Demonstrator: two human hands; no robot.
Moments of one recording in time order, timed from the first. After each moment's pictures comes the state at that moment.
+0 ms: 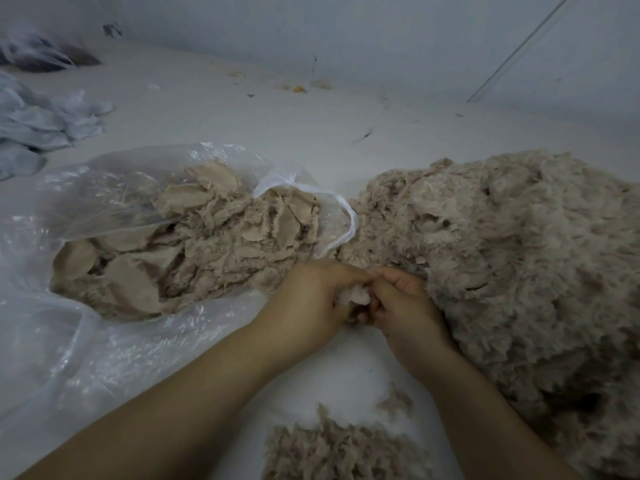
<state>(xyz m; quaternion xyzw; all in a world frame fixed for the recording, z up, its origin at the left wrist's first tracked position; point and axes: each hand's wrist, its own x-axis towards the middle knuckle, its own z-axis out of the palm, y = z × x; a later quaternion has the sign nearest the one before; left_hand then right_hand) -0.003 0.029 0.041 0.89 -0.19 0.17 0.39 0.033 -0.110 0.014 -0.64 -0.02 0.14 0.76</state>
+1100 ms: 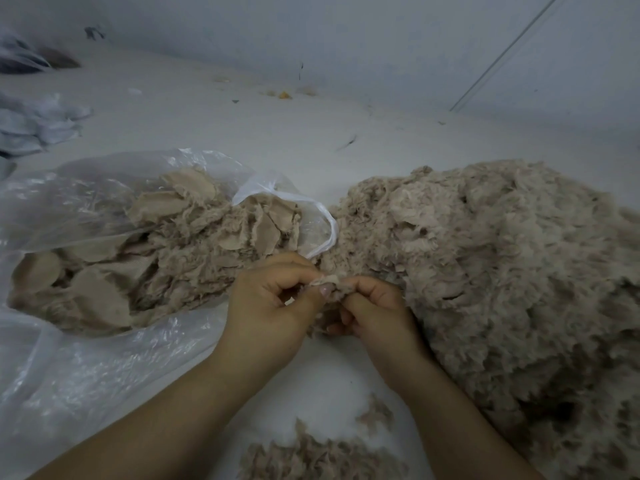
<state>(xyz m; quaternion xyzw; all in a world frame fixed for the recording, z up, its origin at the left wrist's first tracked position) -0.017 0.025 0.046 0.75 -0.08 0.25 0.61 0.027 -0.111 0.021 -0.66 -0.04 0.15 0.73</state>
